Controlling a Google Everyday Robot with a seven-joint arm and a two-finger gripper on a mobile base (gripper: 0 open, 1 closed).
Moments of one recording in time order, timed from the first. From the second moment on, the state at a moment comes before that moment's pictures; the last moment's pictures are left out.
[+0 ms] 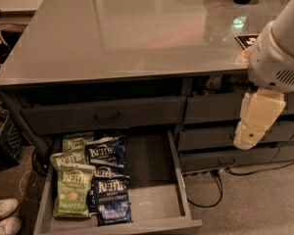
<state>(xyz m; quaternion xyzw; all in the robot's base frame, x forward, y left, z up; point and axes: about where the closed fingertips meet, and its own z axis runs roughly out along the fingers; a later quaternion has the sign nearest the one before) 0.426 -0.189 0.943 -0.61 0.78 -0.02 0.15</state>
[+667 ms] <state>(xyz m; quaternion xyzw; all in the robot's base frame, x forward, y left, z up) 0.411 -0.133 0.881 -0.62 0.78 0.05 0.07</state>
